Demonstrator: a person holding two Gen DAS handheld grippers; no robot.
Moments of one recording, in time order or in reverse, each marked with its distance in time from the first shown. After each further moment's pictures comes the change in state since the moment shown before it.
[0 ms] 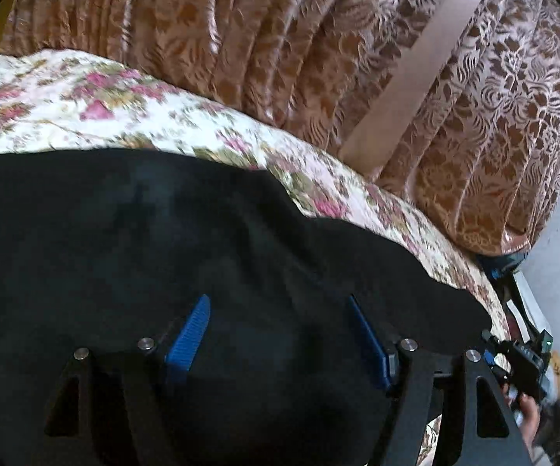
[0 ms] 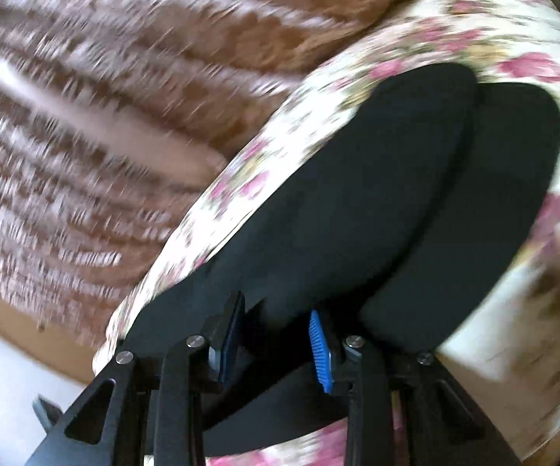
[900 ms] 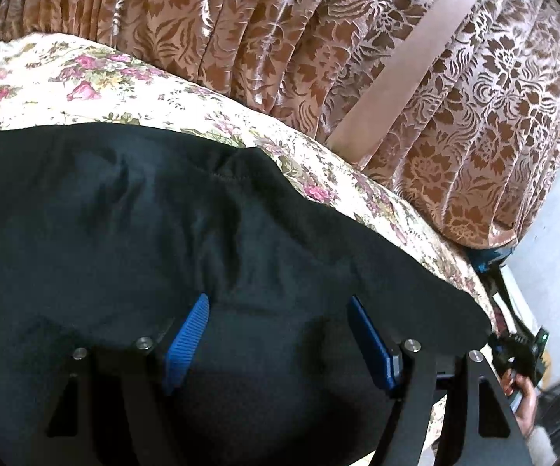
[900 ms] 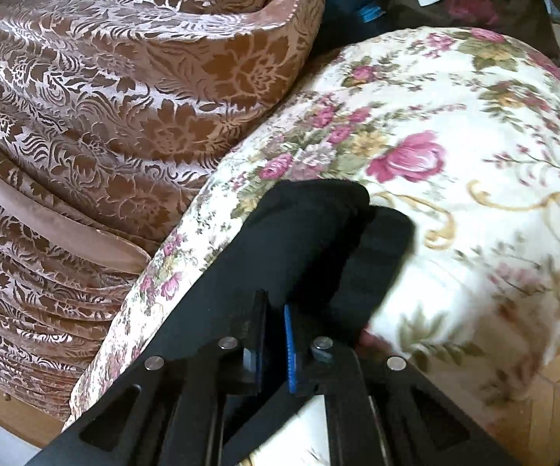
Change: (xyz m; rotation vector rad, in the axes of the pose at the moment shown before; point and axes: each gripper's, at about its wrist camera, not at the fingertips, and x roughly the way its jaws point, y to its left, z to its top) left arm 0.006 0.005 -0.005 -0.012 0.028 -0.064; right arm -0.054 -0.044 0.046 0.079 -0.199 -0.213
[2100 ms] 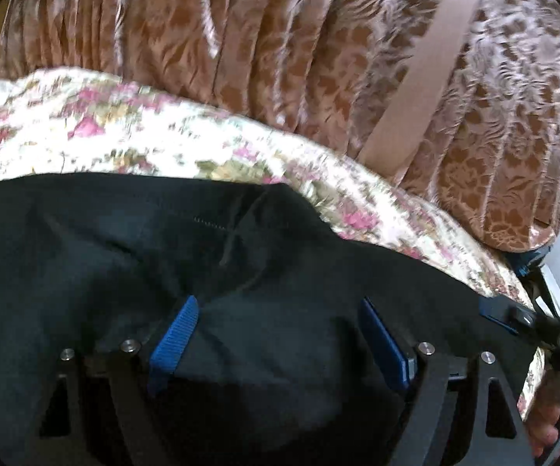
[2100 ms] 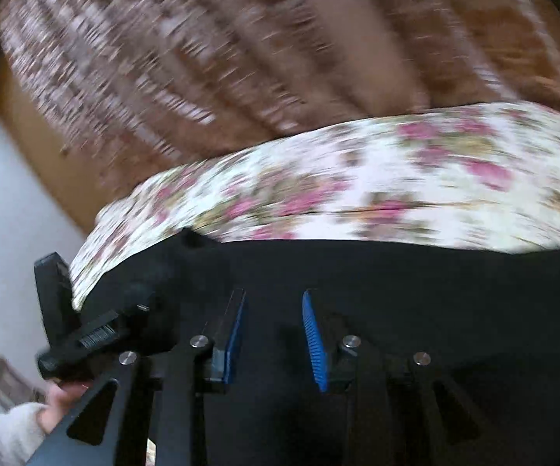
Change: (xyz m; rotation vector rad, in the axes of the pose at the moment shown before) left arm 0.034 -0.002 0.018 0.084 -0.097 0.134; right arm 0.085 0.278 -0.187 -0.757 0.455 0.407
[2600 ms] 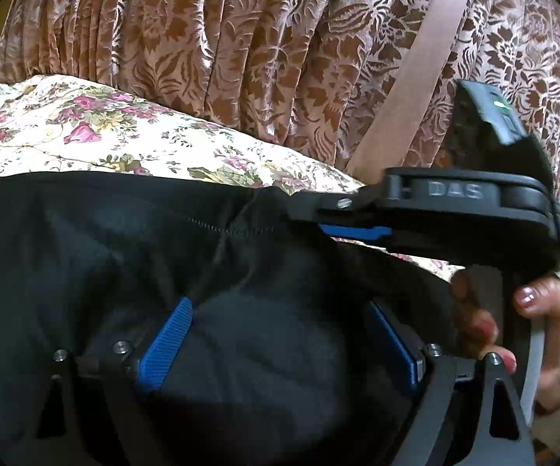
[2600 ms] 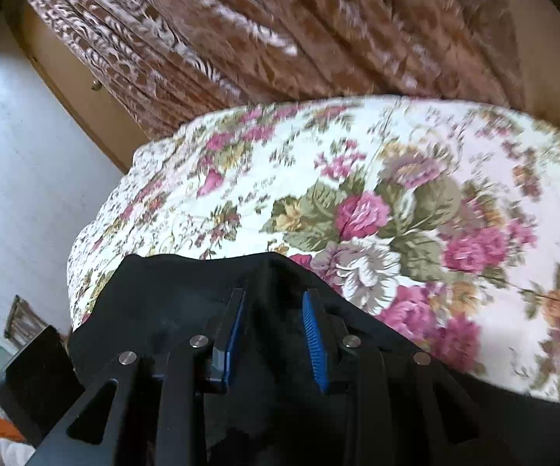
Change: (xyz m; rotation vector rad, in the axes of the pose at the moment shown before) left arm -0.003 -0.001 -0.005 0.006 -0.036 -0.016; right arm 0.151 0.073 0.066 -0.113 0.251 0.148
